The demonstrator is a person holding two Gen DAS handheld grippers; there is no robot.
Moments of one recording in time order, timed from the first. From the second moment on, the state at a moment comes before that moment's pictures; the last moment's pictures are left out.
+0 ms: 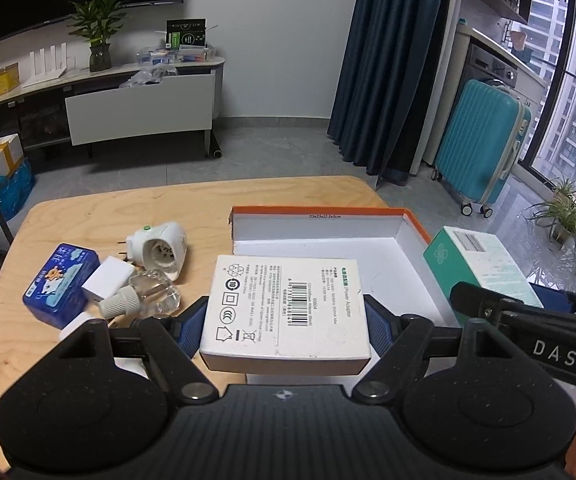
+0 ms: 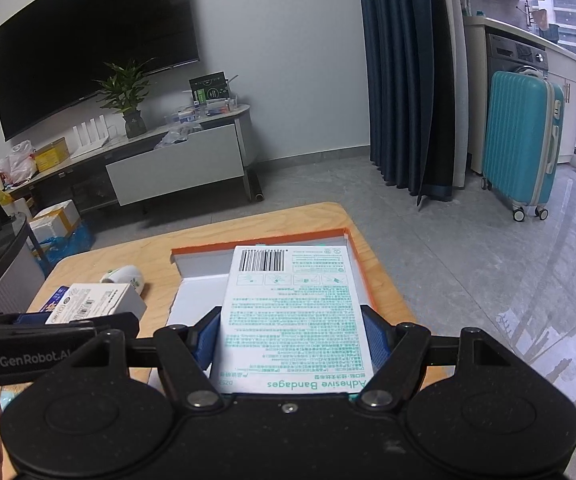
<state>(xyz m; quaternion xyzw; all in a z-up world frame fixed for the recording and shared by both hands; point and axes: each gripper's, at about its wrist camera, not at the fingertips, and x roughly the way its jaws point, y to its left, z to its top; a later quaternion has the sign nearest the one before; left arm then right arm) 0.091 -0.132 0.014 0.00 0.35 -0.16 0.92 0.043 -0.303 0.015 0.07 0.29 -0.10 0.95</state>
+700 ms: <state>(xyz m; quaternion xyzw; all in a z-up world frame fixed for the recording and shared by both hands) 0.133 -0.154 -0.002 0.00 0.37 -0.14 0.92 0.104 -0.320 -0.004 0.06 0.33 -0.09 0.94</state>
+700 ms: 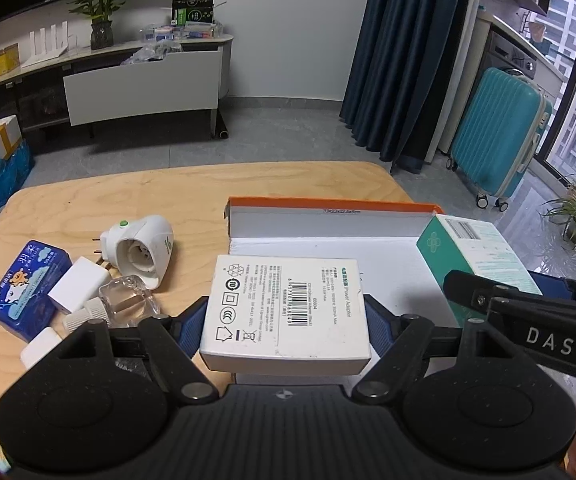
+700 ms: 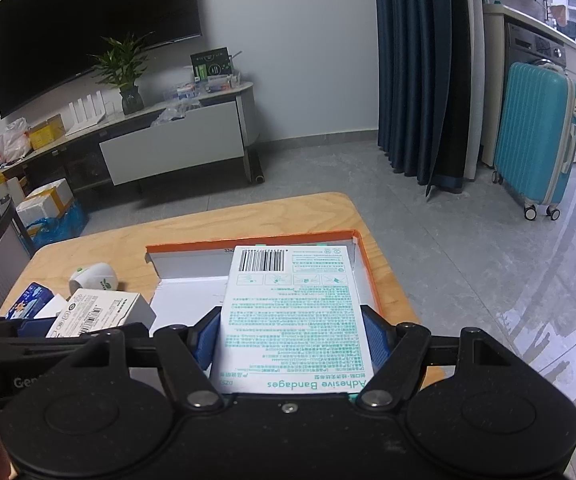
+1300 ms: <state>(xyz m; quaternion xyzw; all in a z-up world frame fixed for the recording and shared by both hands) 0.167 -0.163 -0.015 -0.02 0.39 -0.13 0.91 0.143 -0.336 -0.014 0.05 0.32 -0.08 0.94</state>
